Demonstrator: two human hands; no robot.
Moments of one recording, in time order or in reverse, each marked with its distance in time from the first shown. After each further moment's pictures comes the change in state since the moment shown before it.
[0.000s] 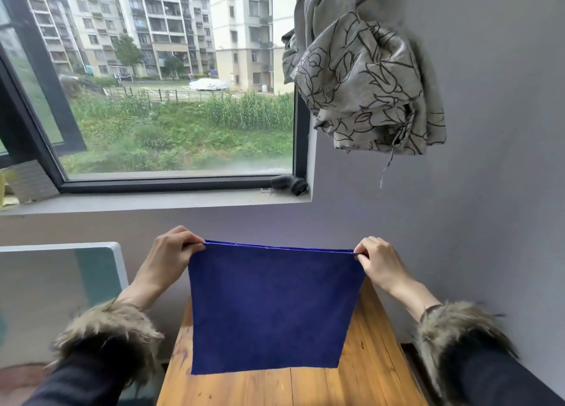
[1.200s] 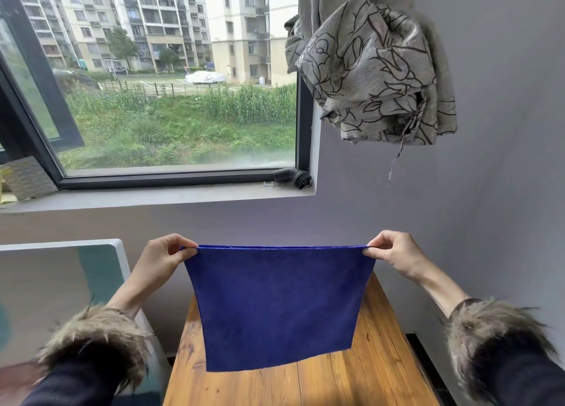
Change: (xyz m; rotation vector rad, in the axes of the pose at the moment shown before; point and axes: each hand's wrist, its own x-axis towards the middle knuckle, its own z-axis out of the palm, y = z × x) left_hand -0.006 -0.036 -0.002 -0.337 -0.094 -0.206; right_hand -0.002 0.004 -0.012 0.707 -0.095 0.263
